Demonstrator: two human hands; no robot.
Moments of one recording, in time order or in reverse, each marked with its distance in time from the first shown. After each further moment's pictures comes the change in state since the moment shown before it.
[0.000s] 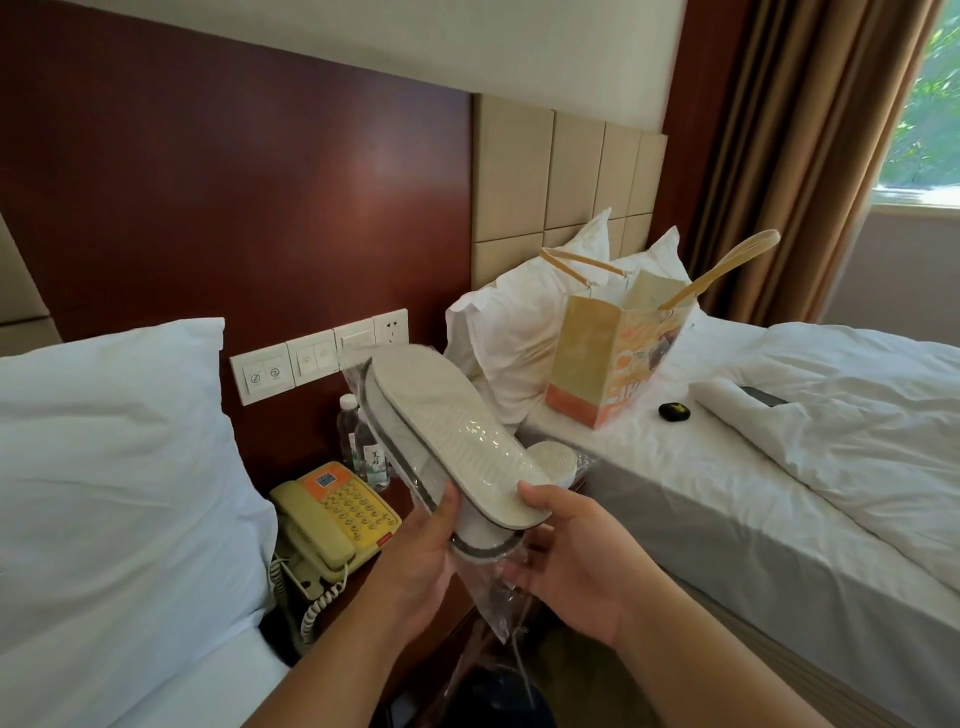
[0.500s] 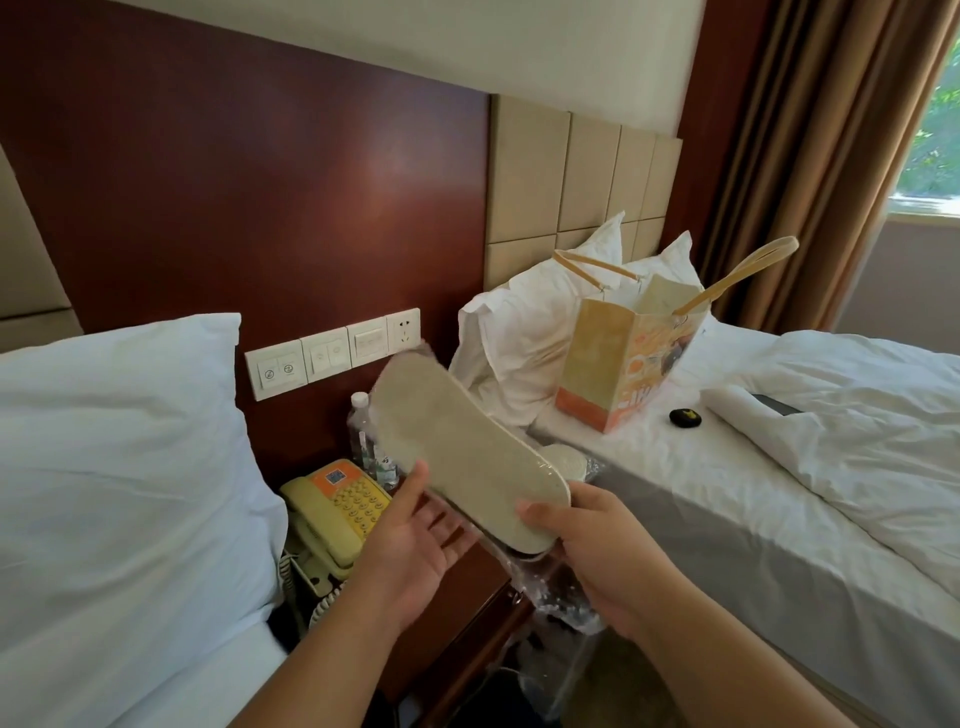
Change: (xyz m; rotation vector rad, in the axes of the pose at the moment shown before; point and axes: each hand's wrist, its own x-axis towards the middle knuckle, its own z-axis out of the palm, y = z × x) left_hand 0.006 0.012 -0.019 -0.453 0.251 -0.113; right_hand 0.004 -0.004 0.004 -0.526 0.121 -0.217
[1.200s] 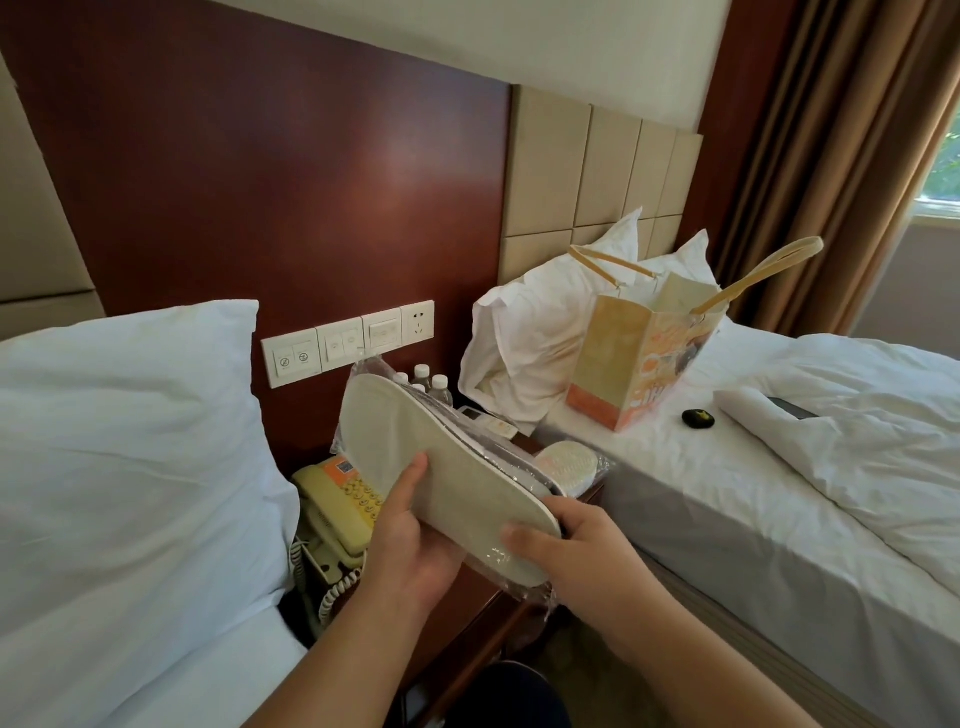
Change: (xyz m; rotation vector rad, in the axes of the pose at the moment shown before) left_hand 0.008 -0.003 -0.005 -0.314 0.014 0.038; right_hand -0.011 0.008 0.019 -0.319 -0.018 -0.065
